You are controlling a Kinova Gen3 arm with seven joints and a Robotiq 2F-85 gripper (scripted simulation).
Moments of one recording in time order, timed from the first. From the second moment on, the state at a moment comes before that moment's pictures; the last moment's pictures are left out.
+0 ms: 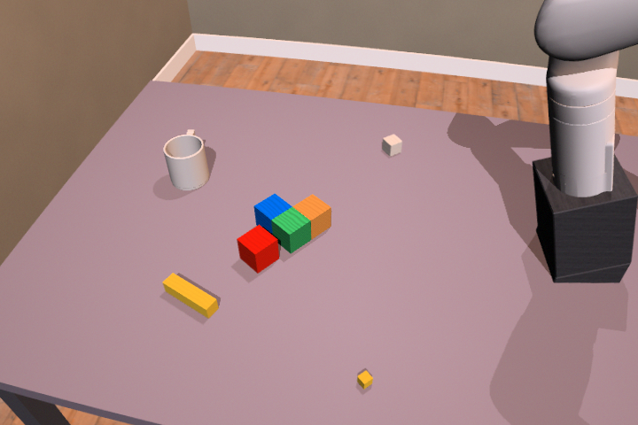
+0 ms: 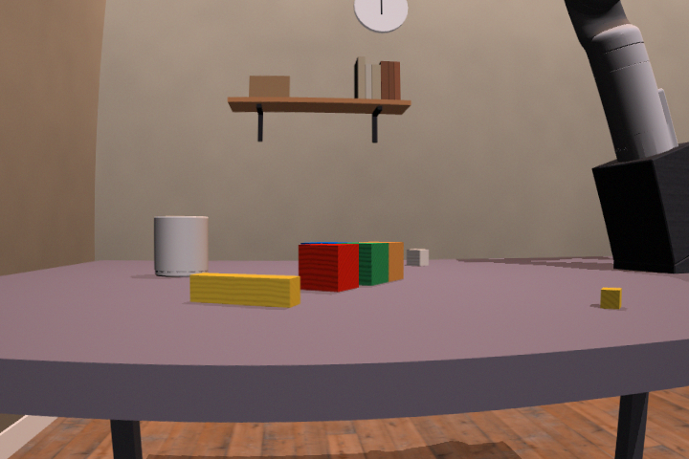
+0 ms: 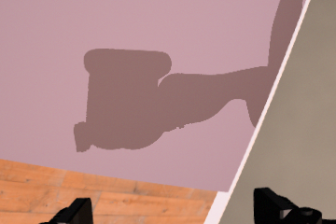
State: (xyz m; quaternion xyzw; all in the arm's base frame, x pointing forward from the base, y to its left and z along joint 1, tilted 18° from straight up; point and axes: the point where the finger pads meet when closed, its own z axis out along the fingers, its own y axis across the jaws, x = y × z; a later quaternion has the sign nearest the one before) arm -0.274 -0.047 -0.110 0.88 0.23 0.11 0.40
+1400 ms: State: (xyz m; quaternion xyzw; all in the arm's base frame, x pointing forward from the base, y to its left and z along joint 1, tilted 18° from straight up) arm -0.286 0.048 -0.110 0.93 0.06 0.09 0.35
